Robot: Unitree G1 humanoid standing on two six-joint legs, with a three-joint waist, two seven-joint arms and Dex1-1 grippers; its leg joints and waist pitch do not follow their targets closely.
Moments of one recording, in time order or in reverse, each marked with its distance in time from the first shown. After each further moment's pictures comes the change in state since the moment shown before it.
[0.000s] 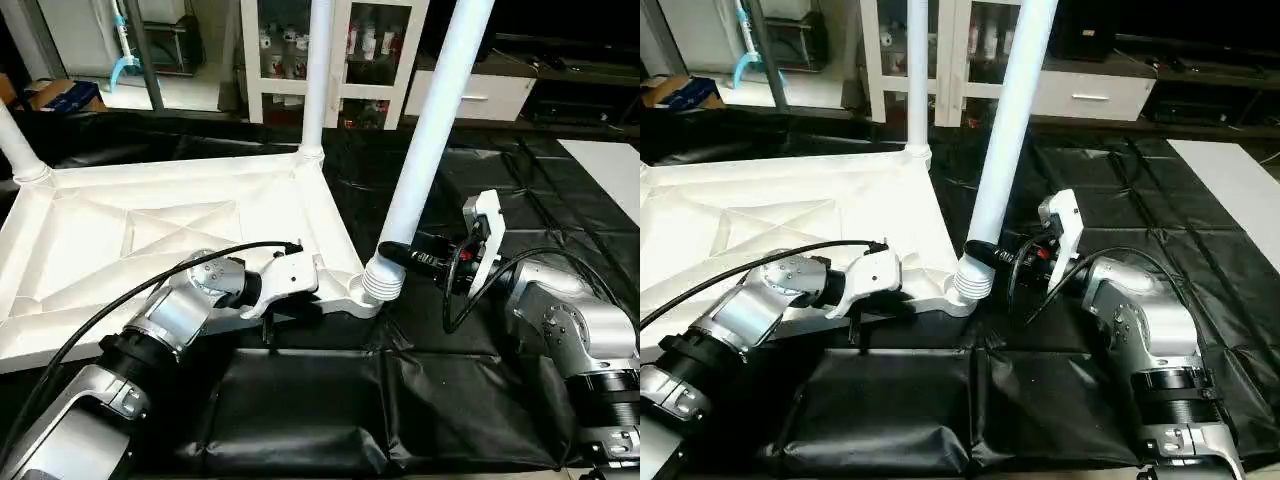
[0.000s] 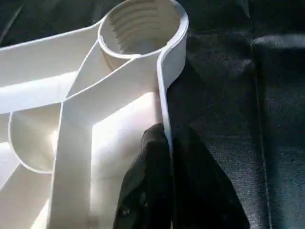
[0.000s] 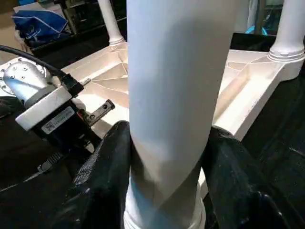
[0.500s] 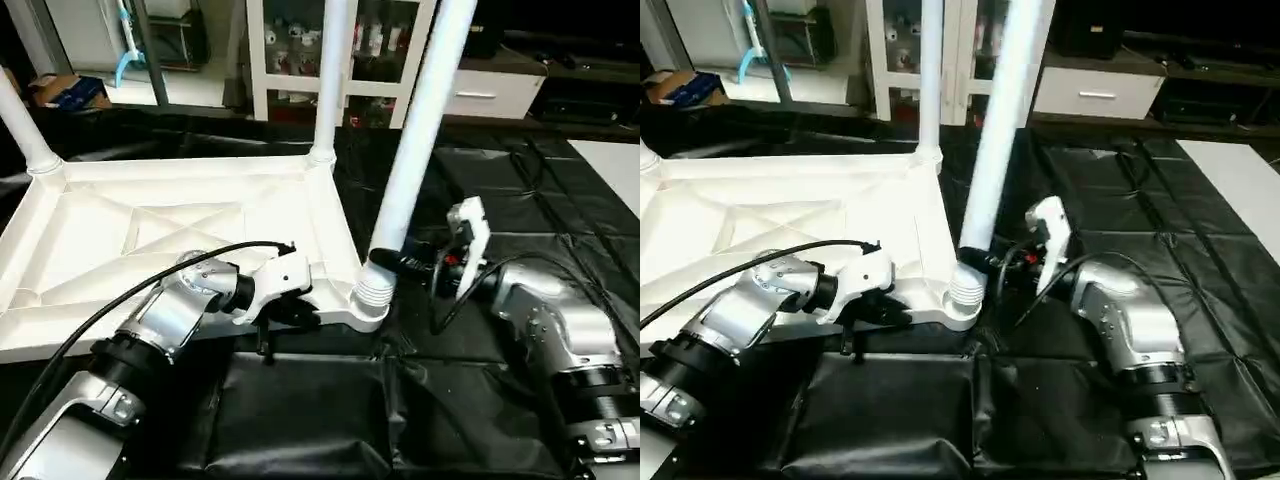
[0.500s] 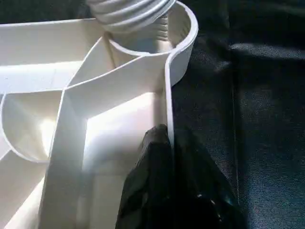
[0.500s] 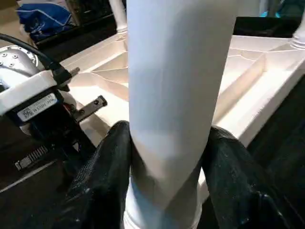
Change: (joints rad) left arm 0.030 0.005 0.025 -0.070 -0.054 0.099 -0.096; right arm -0.027 0.035 0.037 0.078 -0.030 -0.026 0.013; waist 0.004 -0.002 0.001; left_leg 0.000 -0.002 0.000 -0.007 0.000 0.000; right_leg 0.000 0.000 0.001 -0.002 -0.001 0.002
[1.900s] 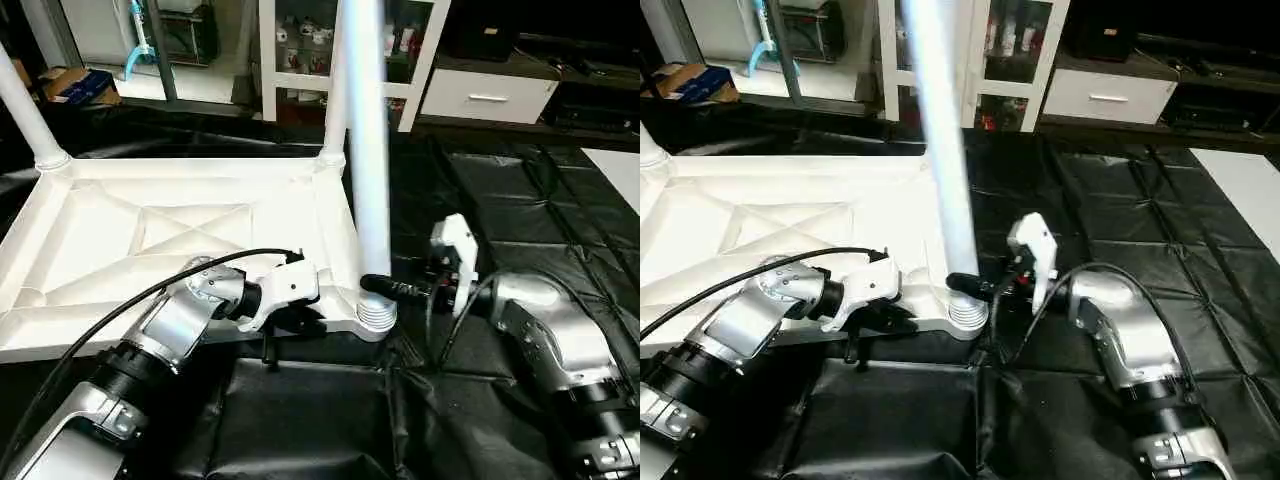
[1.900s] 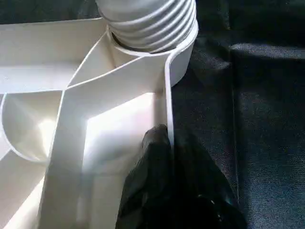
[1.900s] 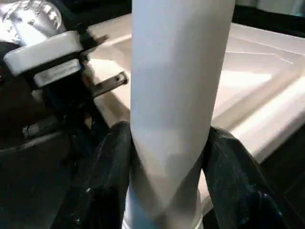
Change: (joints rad) left arm 0.042 -0.008 0.002 -0.088 0.039 0.041 0.002; right arm 0.082 -0.028 0.063 -0.044 -0.046 -0.131 0.045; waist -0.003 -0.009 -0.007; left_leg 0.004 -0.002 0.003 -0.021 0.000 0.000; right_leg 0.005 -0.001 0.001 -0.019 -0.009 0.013
